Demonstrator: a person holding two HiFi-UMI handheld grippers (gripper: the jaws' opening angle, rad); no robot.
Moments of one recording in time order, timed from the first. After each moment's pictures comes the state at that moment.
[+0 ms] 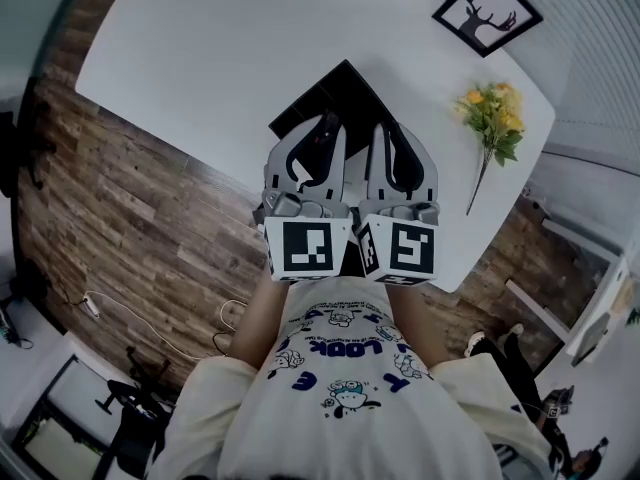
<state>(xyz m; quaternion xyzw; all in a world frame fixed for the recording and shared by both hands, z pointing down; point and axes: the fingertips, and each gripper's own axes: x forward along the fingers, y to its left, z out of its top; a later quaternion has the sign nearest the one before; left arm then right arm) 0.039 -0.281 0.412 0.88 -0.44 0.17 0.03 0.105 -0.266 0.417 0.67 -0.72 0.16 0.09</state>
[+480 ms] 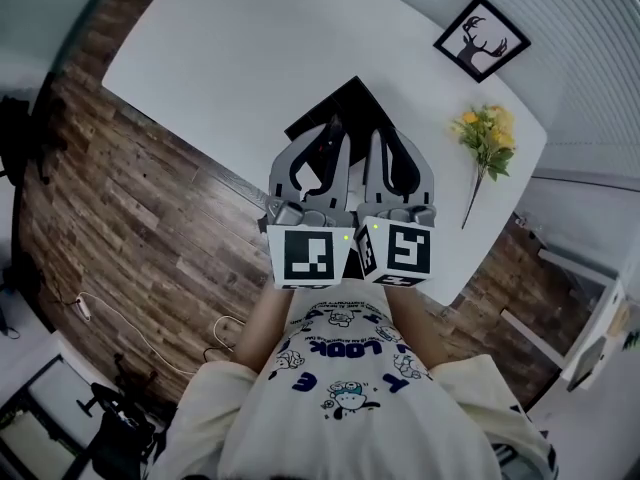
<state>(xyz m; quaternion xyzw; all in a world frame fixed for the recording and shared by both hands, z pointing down) 0.022 -0.262 0.355 0.87 -0.48 0.12 0.01 0.083 -0.258 0.371 0.65 -0.75 0.12 0.06</state>
